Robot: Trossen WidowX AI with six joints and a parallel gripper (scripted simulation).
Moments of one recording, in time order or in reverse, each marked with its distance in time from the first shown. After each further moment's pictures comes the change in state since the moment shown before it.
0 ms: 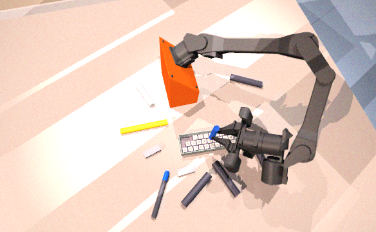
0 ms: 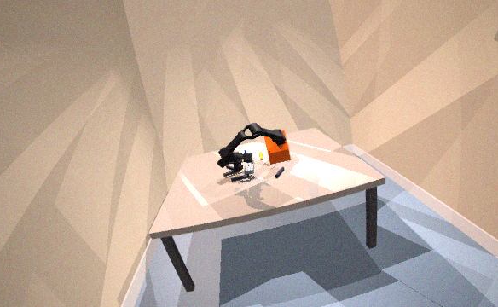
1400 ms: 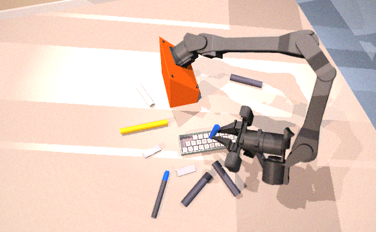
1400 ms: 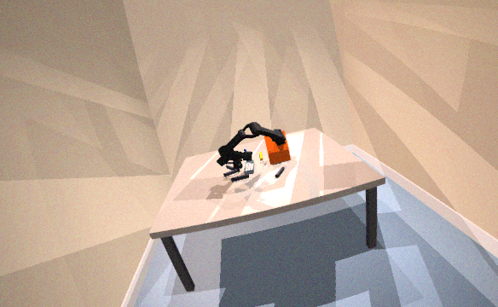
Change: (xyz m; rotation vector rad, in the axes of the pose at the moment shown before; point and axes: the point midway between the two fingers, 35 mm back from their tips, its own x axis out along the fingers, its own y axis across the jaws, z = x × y) arm -0.005 -0.001 -0.009 0.000 0.002 0.001
